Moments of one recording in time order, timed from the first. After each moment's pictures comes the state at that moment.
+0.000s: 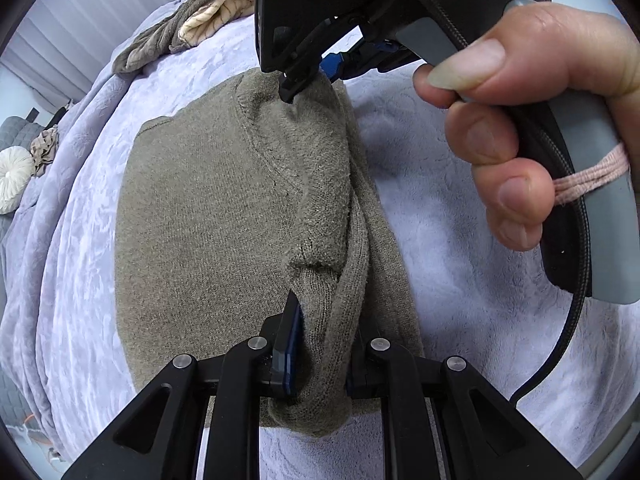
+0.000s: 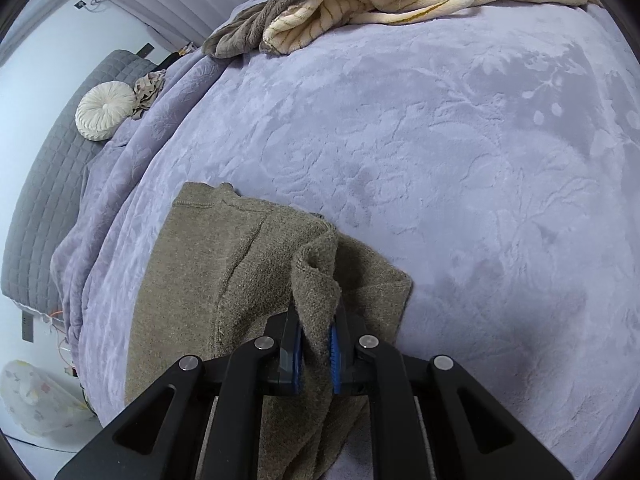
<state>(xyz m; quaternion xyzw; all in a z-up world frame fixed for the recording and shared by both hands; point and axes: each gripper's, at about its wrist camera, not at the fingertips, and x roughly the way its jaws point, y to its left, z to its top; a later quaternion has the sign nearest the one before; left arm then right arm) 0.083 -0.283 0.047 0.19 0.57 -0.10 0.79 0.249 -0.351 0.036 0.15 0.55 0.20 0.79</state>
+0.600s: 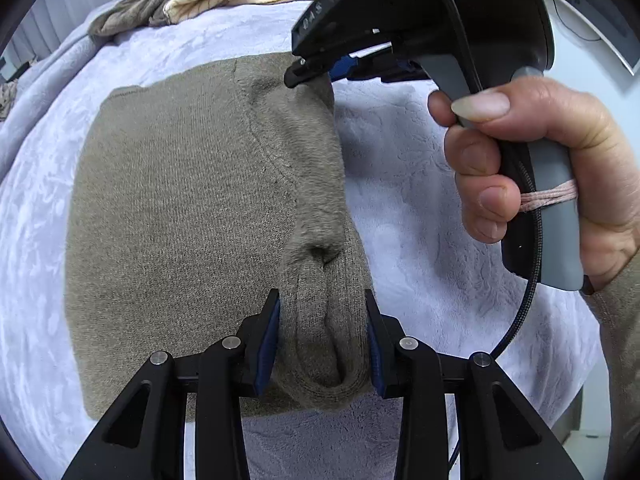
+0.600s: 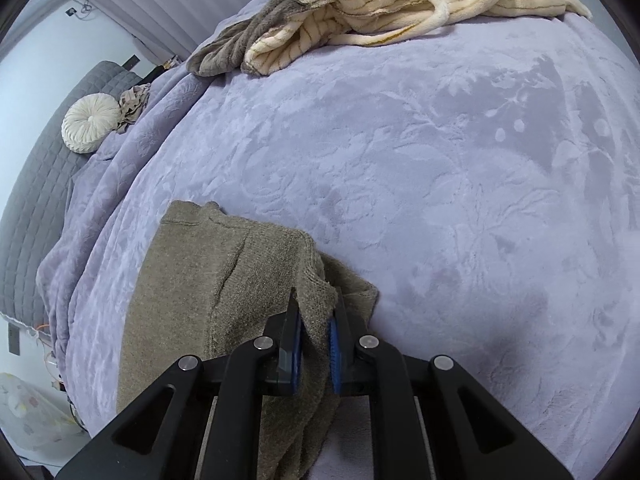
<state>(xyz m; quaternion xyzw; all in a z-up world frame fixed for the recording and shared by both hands) 0.086 -0.249 0.054 0.05 0.59 -0.19 0.78 0.245 -0.368 0.044 0.14 0.54 0.16 0.81</state>
